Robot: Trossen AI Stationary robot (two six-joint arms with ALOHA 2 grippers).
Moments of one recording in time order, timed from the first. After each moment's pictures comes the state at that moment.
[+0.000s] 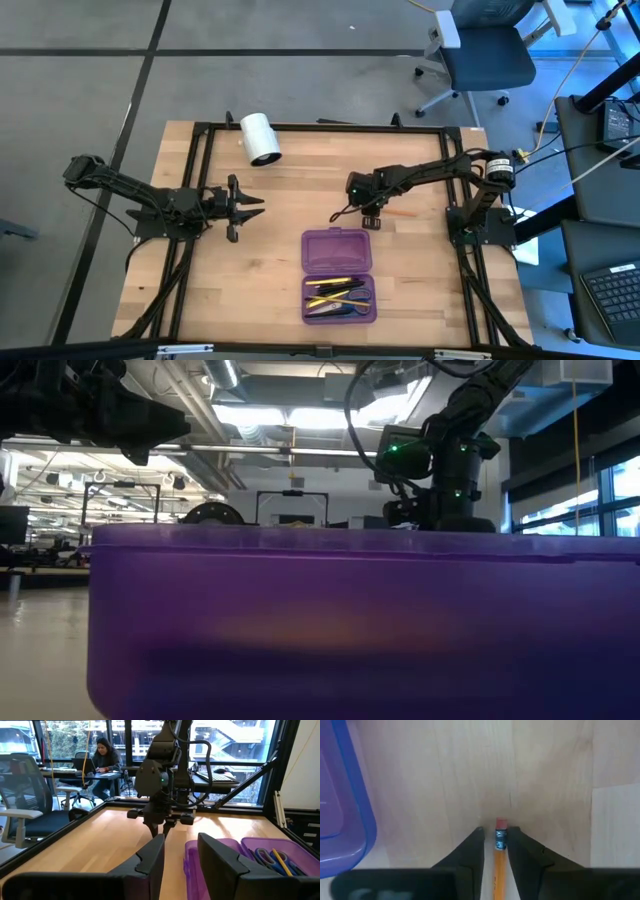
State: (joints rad) left arm -0.25 0.53 0.07 0.49 -0.40 -0.04; right arm -0.16 1.78 0.98 -0.57 -0.02 -0.06
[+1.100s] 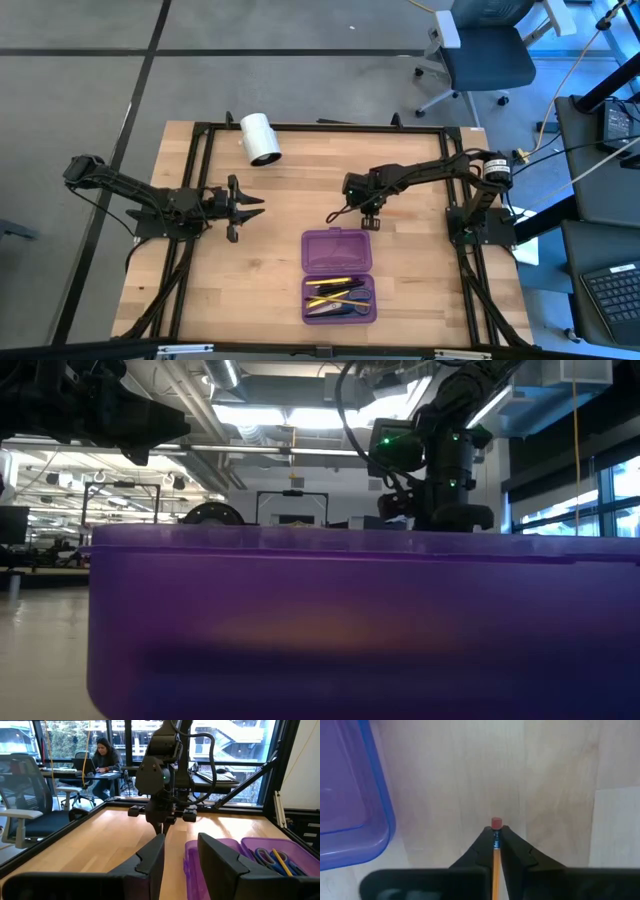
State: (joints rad) left arm -0.25 0.53 0.07 0.49 -0.40 -0.04; right arm -0.15 1.79 1.06 -0.69 -0.03 -0.06
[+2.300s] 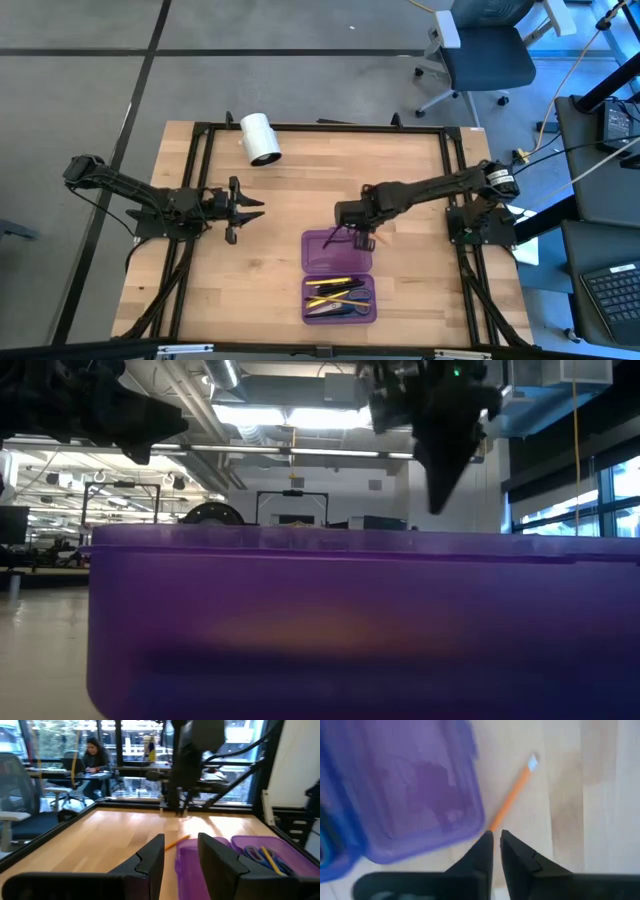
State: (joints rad) left arm -0.25 0.54 0.07 0.49 -0.35 -0.04; right arm 0.14 1.78 1.44 -1.10 0.14 0.30
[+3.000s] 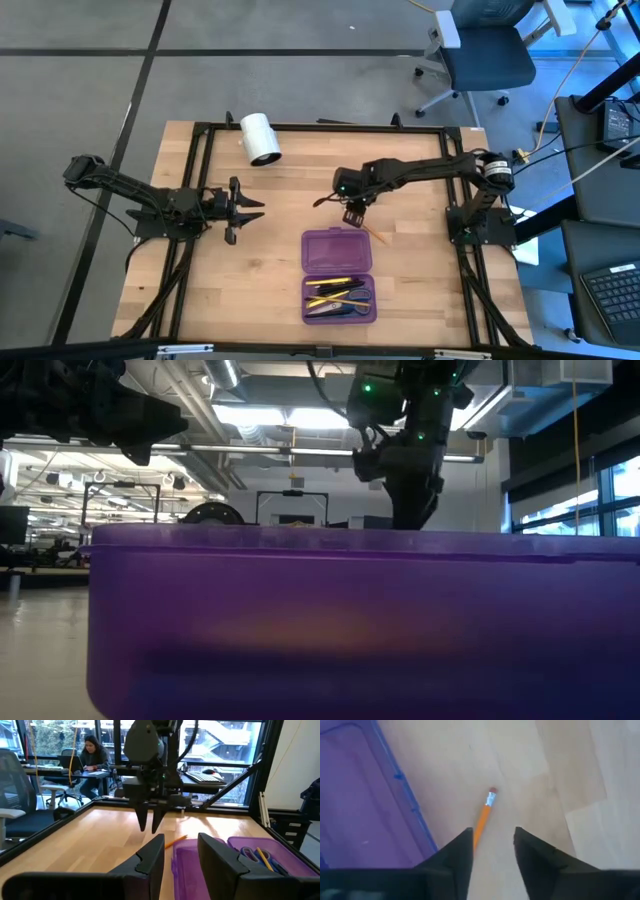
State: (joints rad) left arm -0.25 0.53 0.07 0.49 -0.34 -0.07; right arm -0.10 1.78 1.28 -0.81 0.00 0.26
